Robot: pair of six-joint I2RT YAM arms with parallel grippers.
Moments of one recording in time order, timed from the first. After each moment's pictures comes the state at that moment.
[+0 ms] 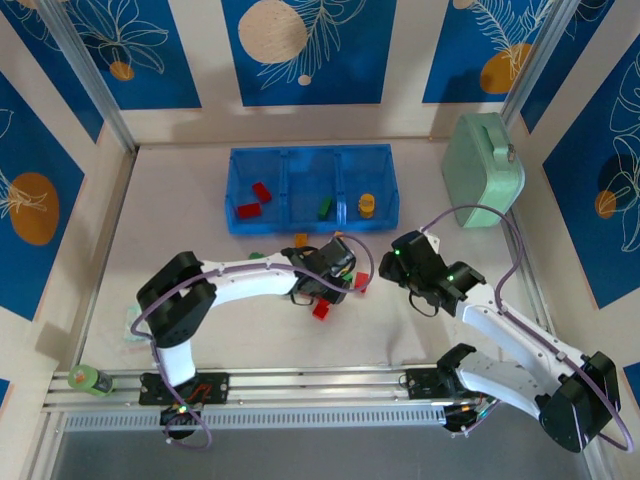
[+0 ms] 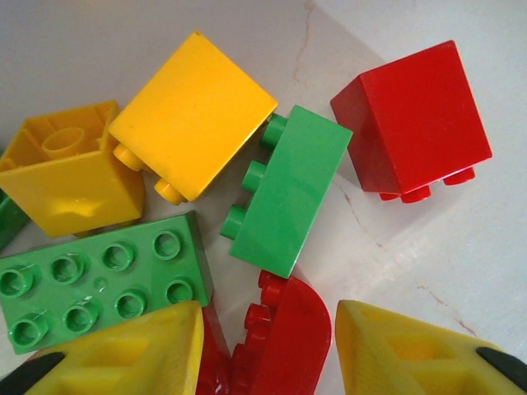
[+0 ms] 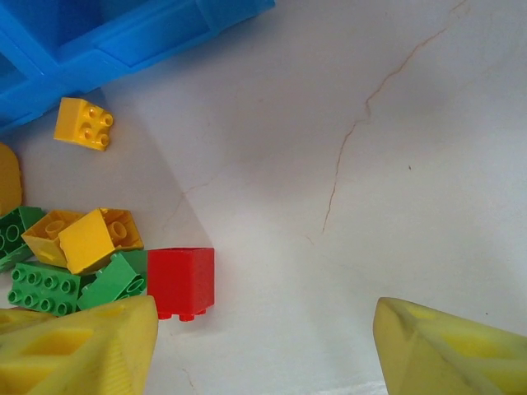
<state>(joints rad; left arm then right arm) -1.02 1.81 1.18 -0.50 -0.09 -0.41 0.60 0.96 0.72 -0.74 0.27 0.85</state>
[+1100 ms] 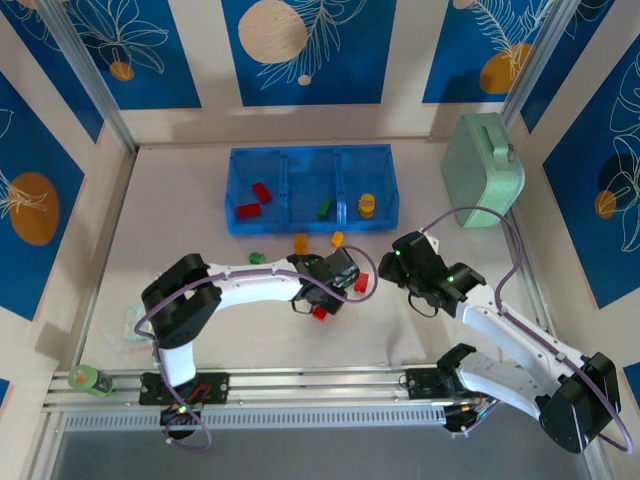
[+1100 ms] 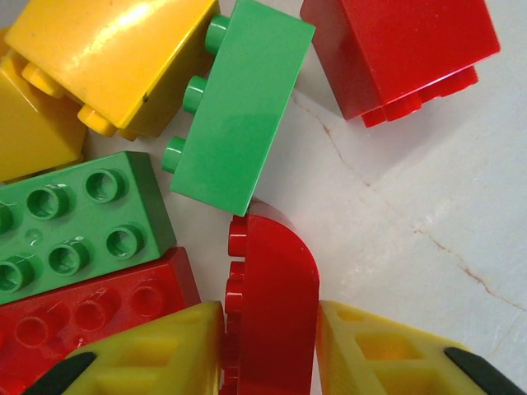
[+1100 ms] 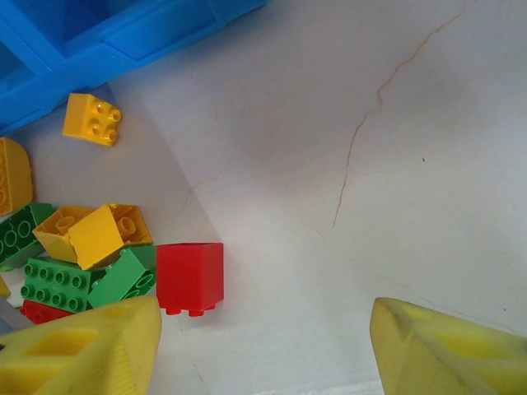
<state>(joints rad) -1.07 1.82 1.17 -0.54 -0.09 -0.40 0.59 0.95 0.70 -0.72 0.25 0.87</state>
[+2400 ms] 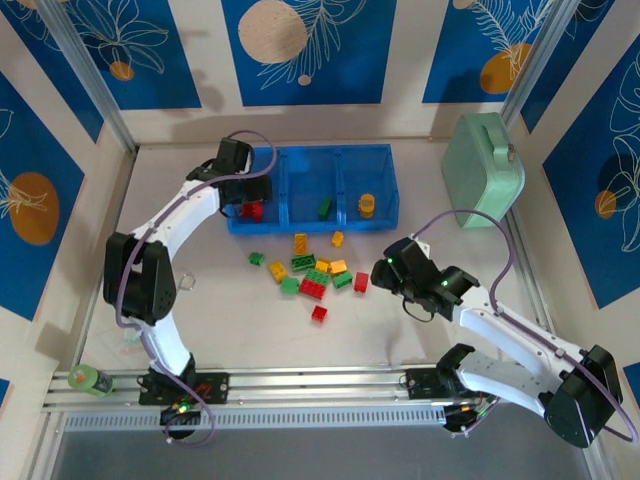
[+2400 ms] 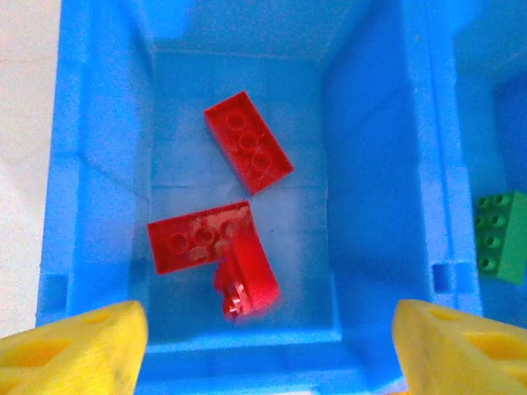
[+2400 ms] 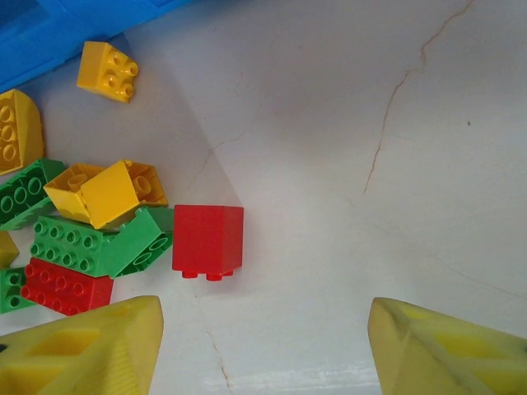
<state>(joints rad) -0.32 1.79 1.49 -0.61 -0.05 -0.35 0.68 0.97 0.69 -0.72 0.23 0.90</state>
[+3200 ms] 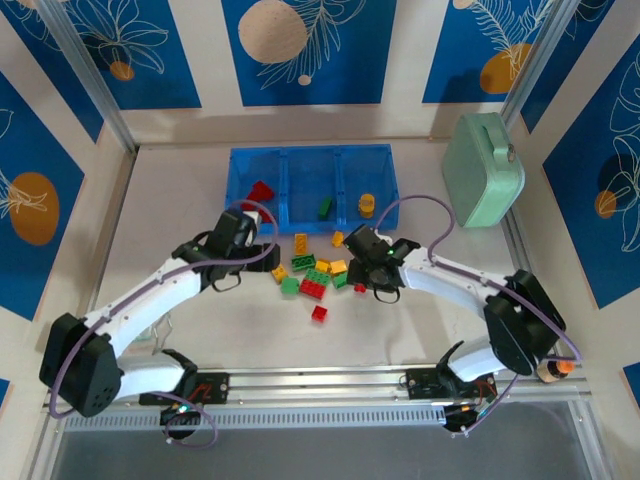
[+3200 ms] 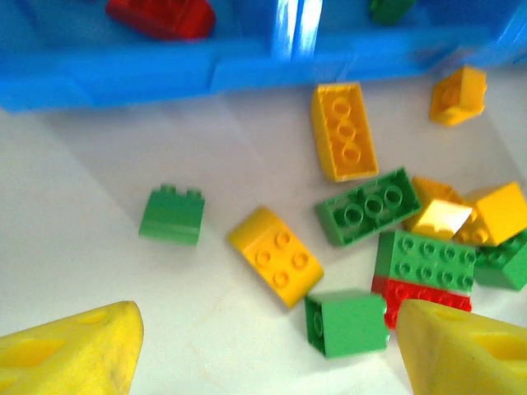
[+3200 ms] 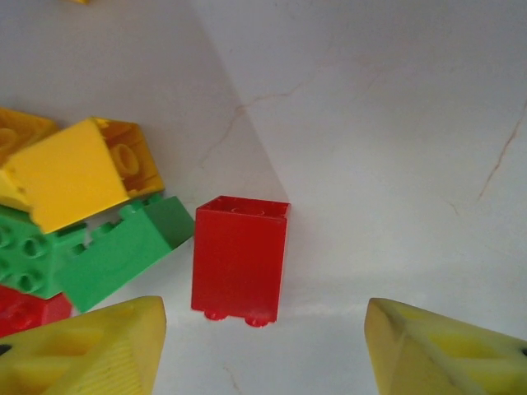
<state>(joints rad) -0.58 1.21 0.83 -0.53 -0.04 -0.44 0.73 1.45 0.88 -0.70 0.18 0.87</state>
